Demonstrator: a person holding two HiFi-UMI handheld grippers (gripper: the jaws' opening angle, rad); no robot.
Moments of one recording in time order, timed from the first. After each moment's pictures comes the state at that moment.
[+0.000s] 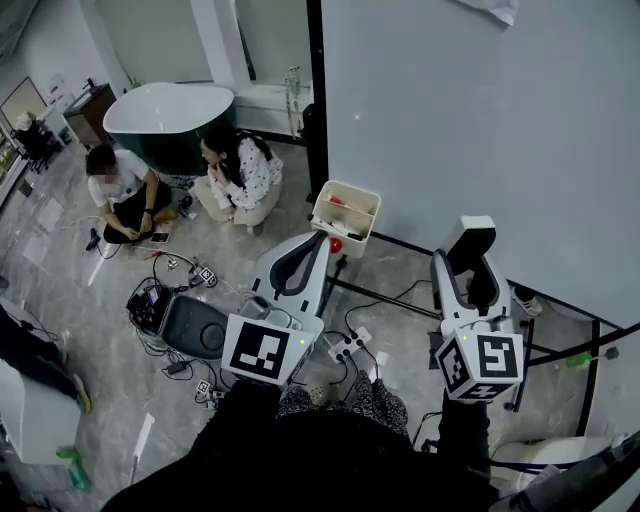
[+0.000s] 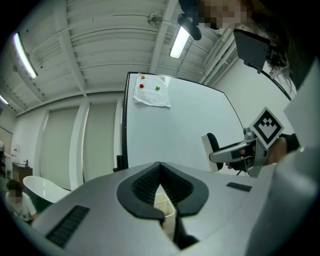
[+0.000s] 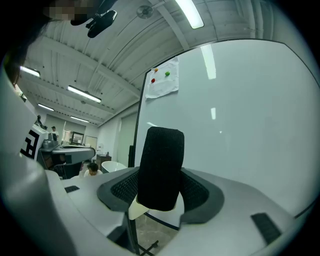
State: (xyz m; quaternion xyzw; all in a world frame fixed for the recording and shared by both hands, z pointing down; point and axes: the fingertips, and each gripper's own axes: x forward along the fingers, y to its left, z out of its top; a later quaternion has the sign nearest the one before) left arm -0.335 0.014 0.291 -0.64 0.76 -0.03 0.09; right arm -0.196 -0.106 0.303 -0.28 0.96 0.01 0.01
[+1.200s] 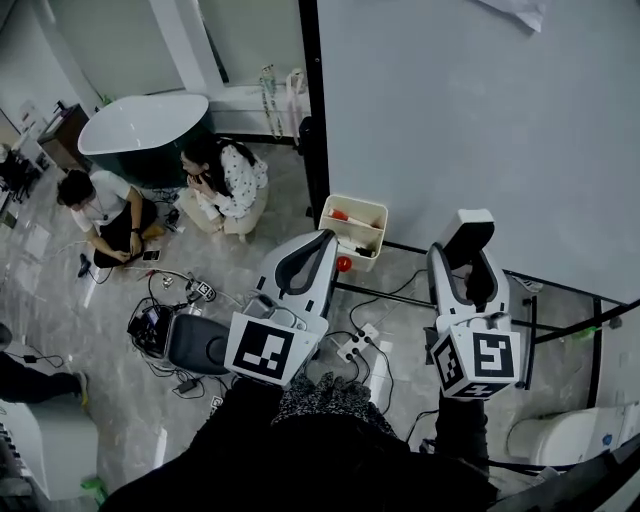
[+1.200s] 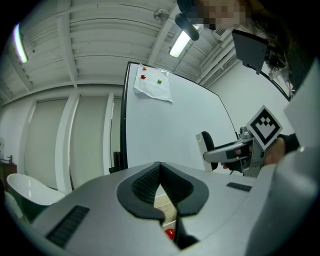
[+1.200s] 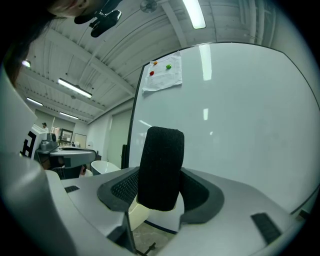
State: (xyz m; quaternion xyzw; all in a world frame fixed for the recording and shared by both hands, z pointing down) left arm -0.384 -0.020 0.285 -0.69 0.72 -0.03 0.07; right arm -0.248 -0.117 0.294 -0.34 0.94 0.01 0.01
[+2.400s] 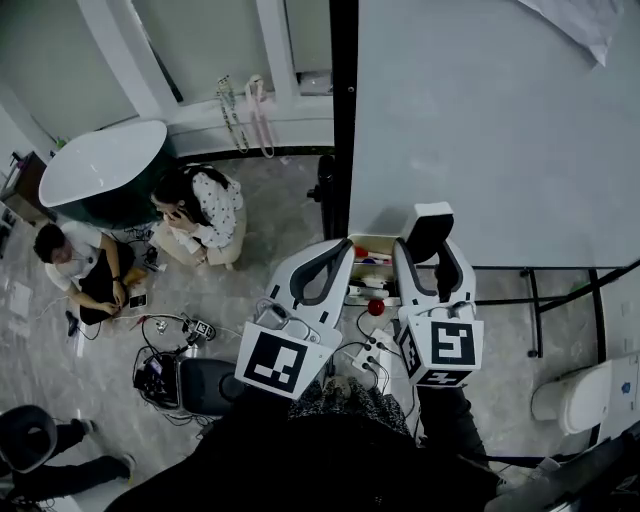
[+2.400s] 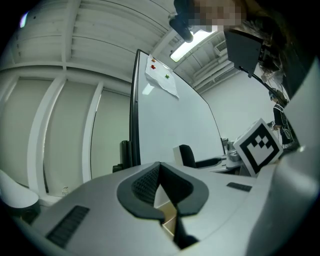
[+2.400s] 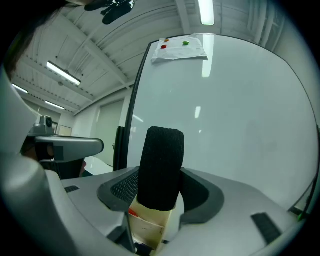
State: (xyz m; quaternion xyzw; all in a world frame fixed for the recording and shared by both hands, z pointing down) left arm -0.462 -0.066 0.297 -0.78 0.63 -0.01 0.06; right arm -0.384 -0.133 0.329 -0.41 0.91 0.01 -0.02
